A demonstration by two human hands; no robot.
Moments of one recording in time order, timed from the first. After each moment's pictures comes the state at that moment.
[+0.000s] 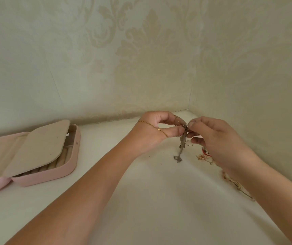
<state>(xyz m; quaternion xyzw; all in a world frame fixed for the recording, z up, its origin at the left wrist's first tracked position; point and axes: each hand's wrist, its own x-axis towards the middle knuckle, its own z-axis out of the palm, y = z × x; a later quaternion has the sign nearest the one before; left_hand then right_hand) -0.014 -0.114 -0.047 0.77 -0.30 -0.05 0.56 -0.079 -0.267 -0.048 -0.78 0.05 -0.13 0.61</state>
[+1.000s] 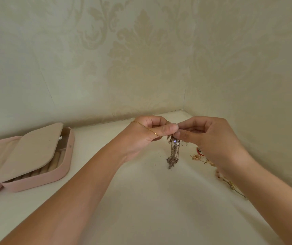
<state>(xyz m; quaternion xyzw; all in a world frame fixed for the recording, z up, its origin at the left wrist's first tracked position) -0.012 -0.111 -0.049 0.70 -0.29 -0.18 0.63 -0.092 -0.263 -0.036 -0.78 0.02 -0.13 0.62</state>
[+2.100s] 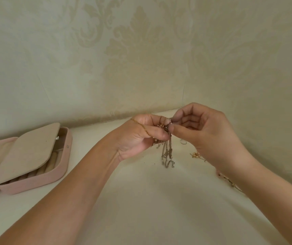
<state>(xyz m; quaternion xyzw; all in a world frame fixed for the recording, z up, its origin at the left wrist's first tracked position) -0.005 -0.105 -0.048 0.57 -0.34 -0.30 0.69 -0.095 -0.251 -0.031 -0.74 -0.07 -0.19 0.64</state>
